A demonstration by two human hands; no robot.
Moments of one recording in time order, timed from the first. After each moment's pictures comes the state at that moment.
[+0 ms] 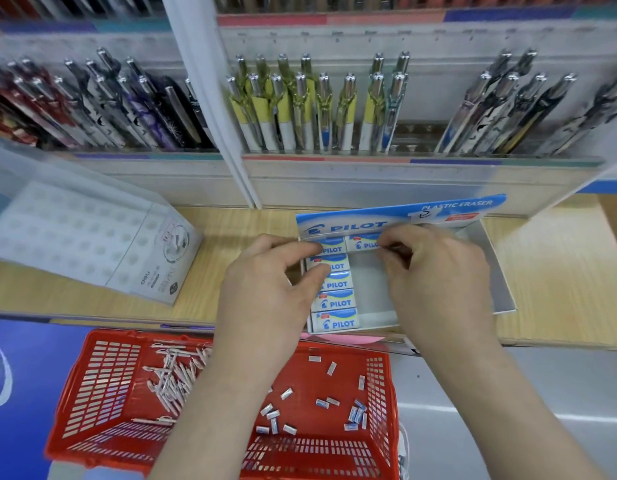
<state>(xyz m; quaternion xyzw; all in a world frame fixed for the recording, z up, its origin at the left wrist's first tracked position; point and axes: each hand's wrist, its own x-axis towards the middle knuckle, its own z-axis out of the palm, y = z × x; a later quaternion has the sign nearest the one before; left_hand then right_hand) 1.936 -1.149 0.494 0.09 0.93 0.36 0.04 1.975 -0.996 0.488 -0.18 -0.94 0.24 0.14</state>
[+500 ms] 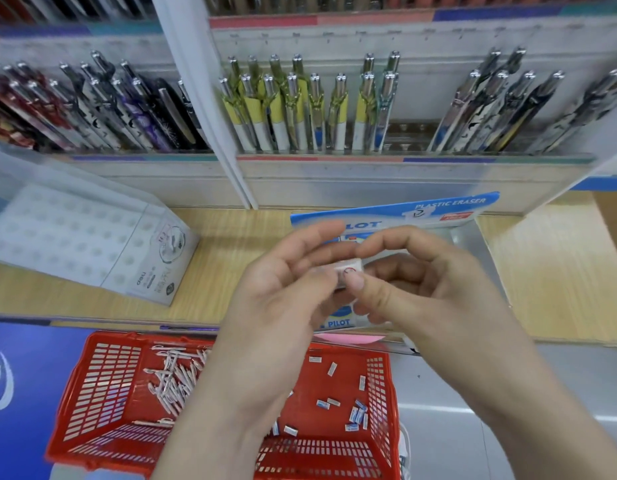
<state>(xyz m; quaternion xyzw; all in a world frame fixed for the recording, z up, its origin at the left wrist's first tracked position) 1.961 -1.137 0.530 -0.04 0.59 0.76 0.27 2.003 -0.999 0.535 -0.16 -0.69 0.70 -0.06</state>
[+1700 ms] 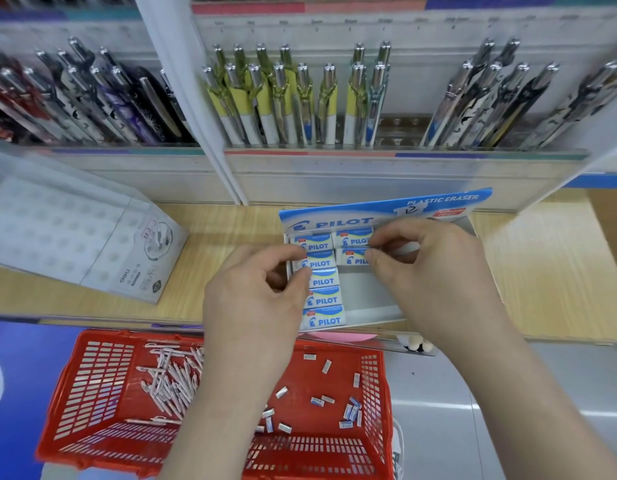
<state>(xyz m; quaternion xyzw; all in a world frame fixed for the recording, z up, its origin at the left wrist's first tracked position) 1.952 -1.141 0.493 0.01 0.90 0.43 0.02 1.979 -0.981 0.501 -0.22 -0.89 0.40 0.04</state>
